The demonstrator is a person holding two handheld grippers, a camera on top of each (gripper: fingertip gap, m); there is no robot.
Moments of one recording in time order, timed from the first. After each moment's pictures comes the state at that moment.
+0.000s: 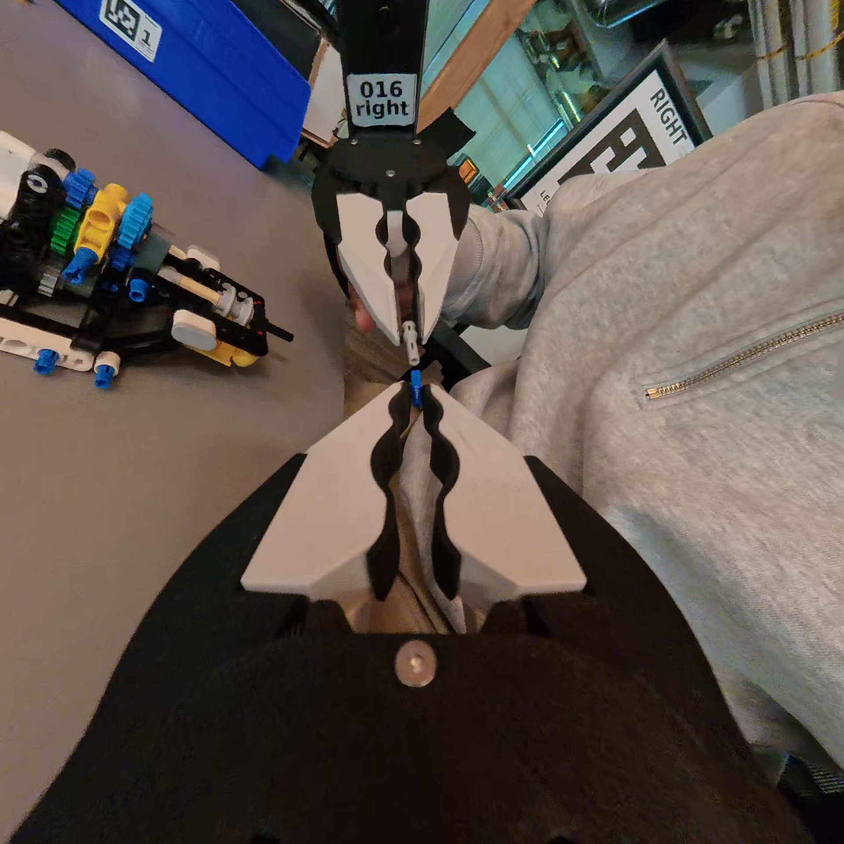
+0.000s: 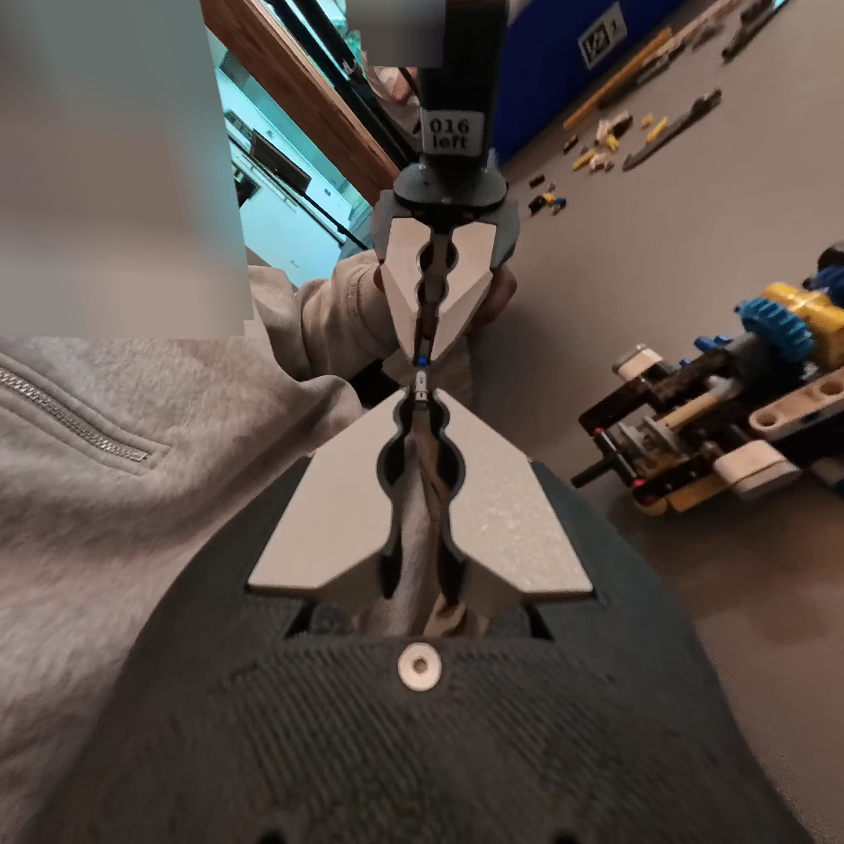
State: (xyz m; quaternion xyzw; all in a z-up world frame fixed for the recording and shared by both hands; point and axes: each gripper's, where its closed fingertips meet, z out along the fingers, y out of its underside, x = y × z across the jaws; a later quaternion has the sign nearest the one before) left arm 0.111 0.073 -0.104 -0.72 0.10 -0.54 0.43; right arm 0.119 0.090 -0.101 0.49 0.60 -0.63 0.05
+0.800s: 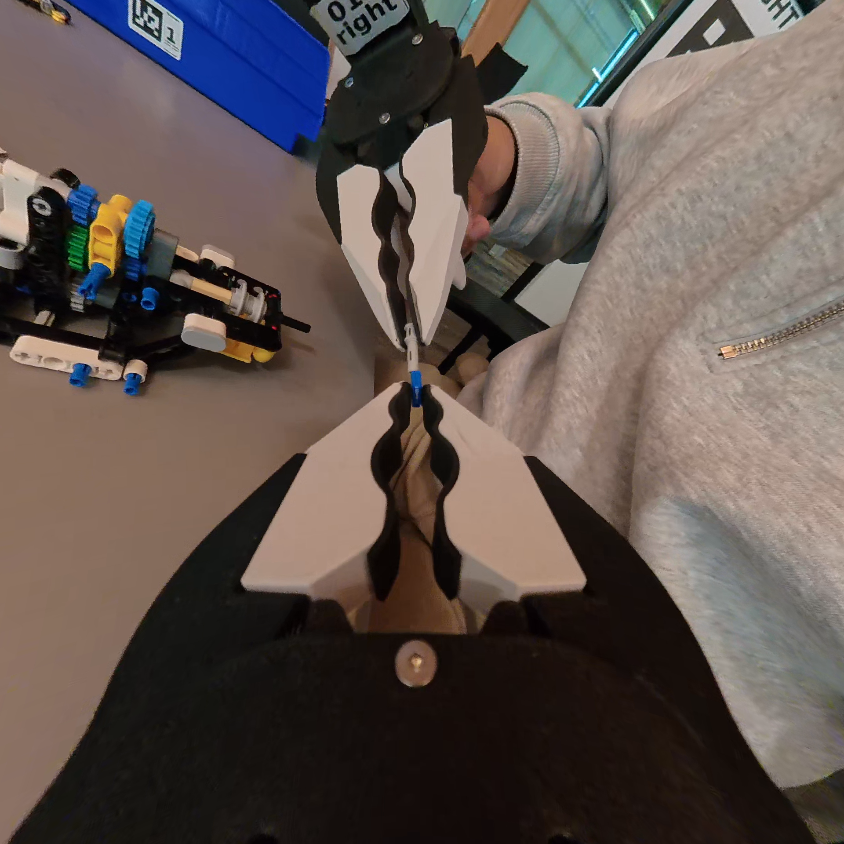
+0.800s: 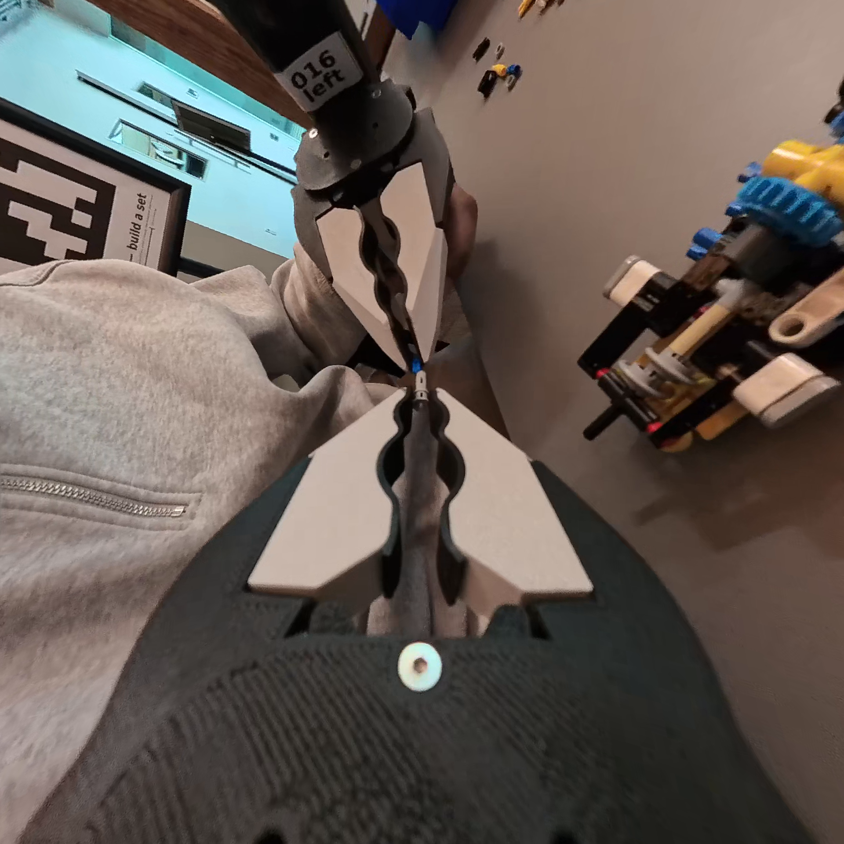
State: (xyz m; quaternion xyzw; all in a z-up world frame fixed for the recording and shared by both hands) left arm 0.118 0.074 -0.117 -0.76 0.14 -0.46 0.44; right arm 0.120 0.087 -0.114 0.59 0.57 -0.54 0.17
